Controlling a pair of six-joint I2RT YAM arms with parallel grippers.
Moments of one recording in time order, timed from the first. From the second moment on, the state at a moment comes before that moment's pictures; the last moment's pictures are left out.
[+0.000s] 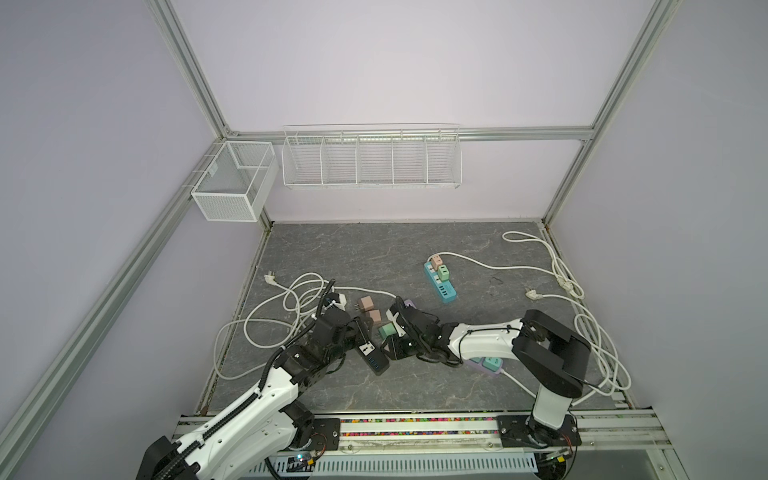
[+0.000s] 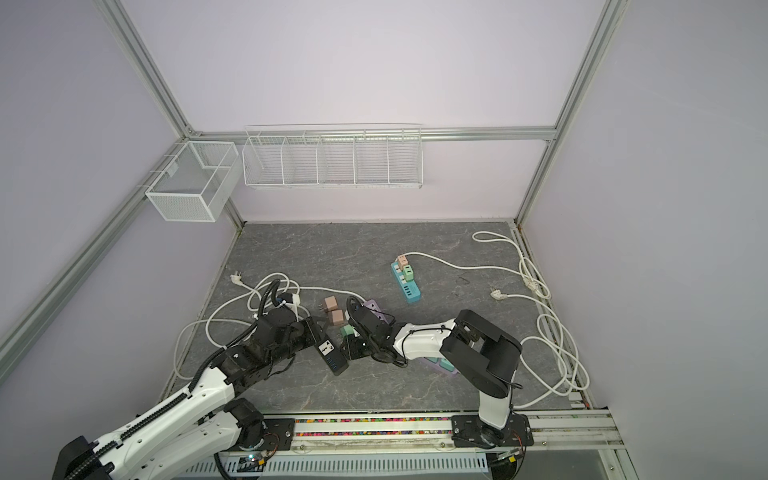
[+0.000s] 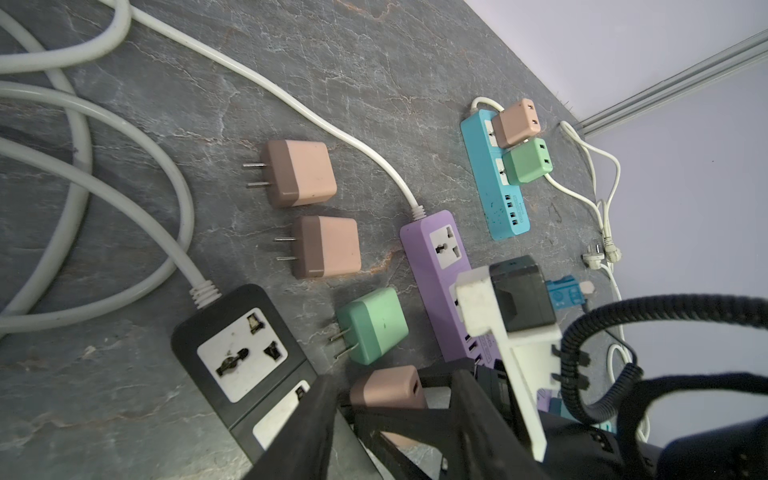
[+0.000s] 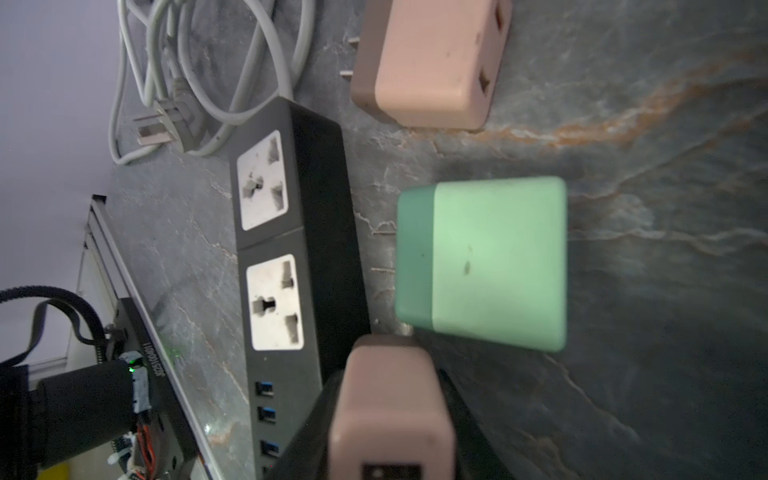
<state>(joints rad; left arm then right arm) -0.68 0.84 0.48 -0.27 -0.06 -0.88 1.03 1.82 0.91 0.06 -0.18 0.73</state>
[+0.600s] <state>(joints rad) -0.68 0.88 0.53 -0.27 -0.05 -0.87 1.01 1.67 0.94 -0.13 -0.09 0.65</state>
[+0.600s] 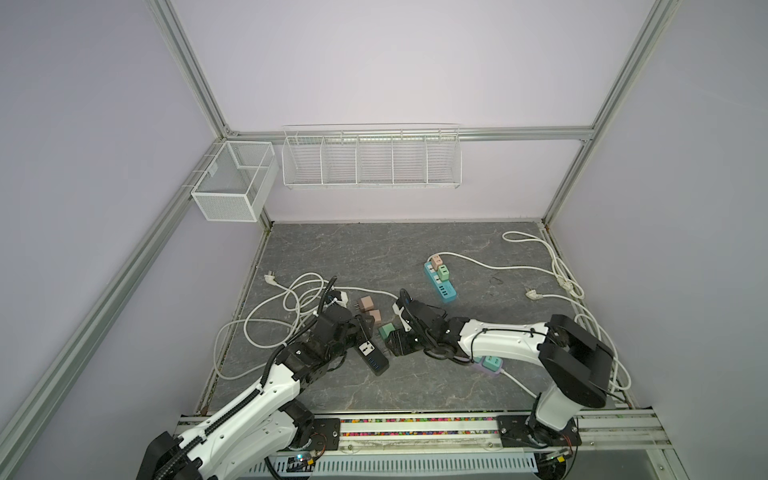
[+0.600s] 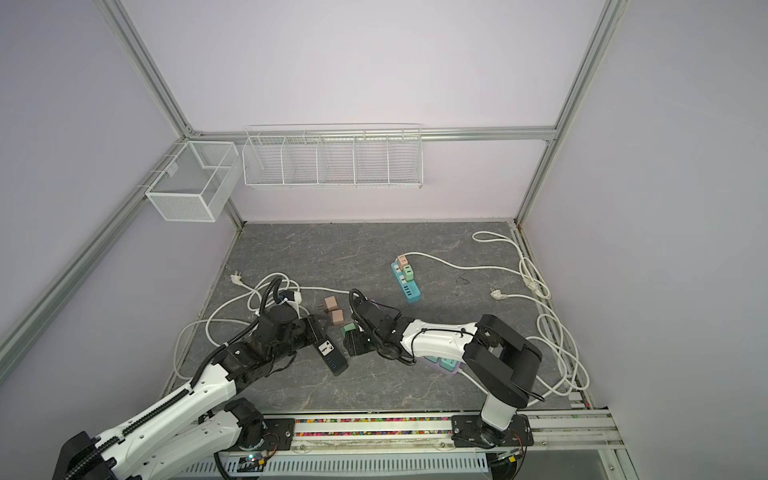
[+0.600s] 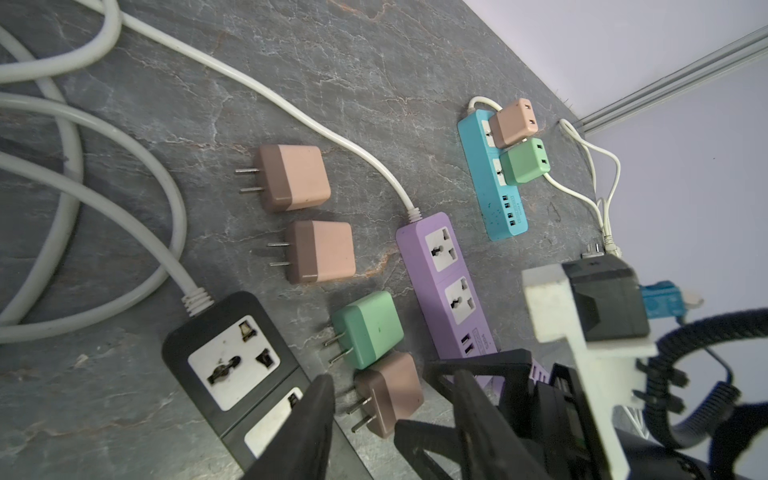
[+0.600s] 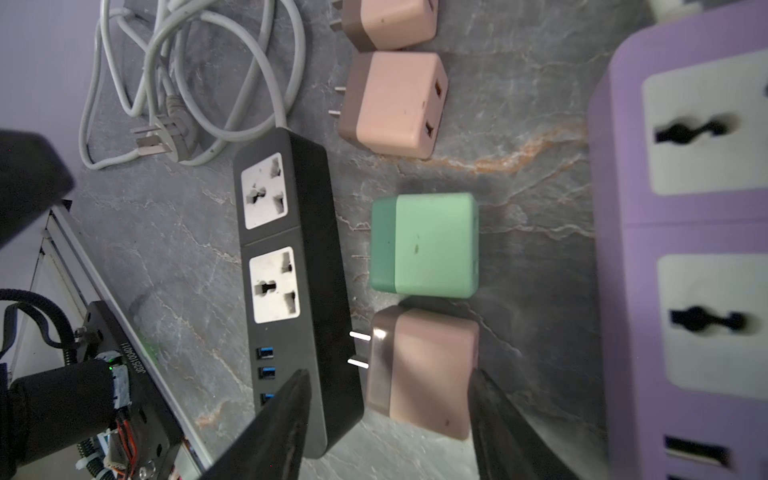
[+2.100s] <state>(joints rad) -0.68 1.56 0.92 0.00 0.23 -0.85 0.49 1.89 1.23 -0.42 0.04 0.36</state>
